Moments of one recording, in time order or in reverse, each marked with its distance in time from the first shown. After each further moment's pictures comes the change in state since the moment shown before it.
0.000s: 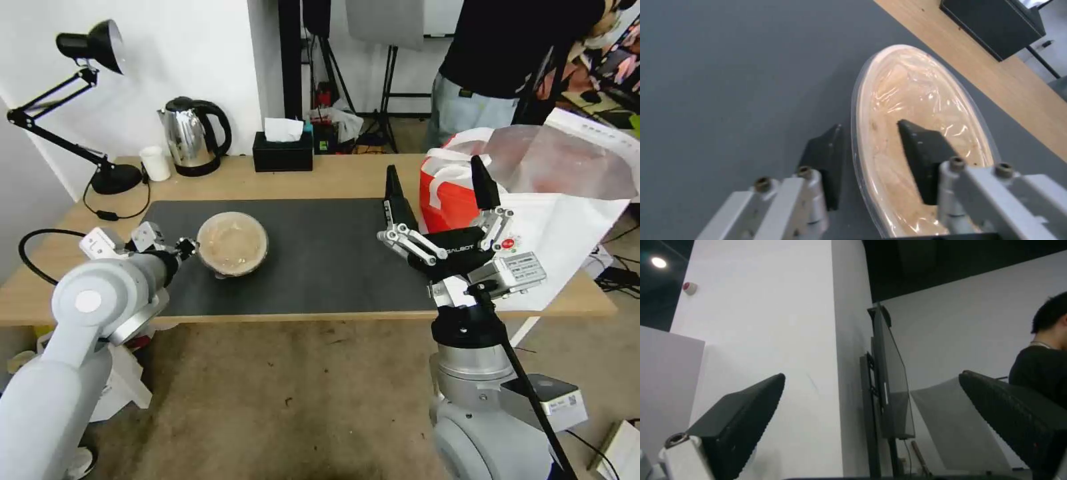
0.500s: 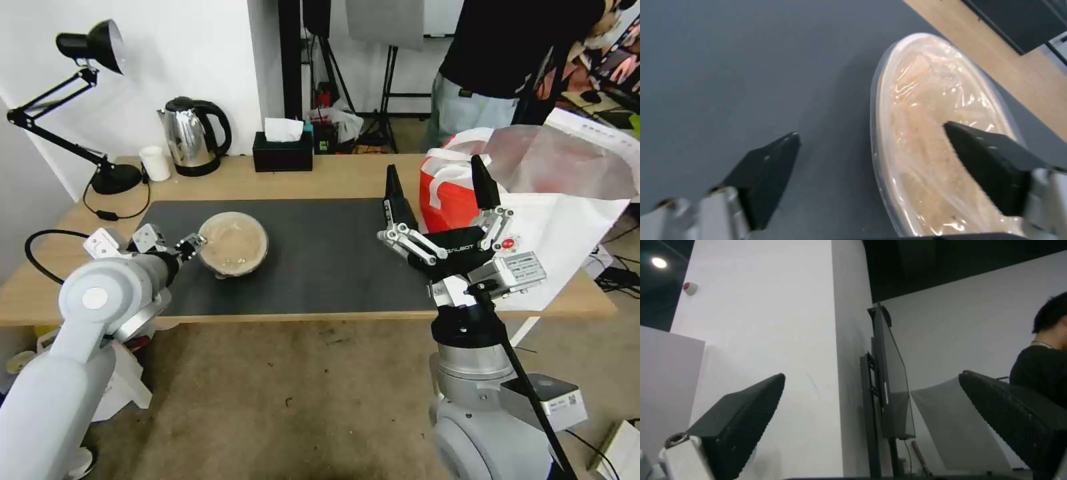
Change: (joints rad) left arm -0.011 -0.007 0.023 0.045 0.009 0.001 -0.012; right arm 0.004 0.001 -0.001 -0.003 0.000 0.000 0.000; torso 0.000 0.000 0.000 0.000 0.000
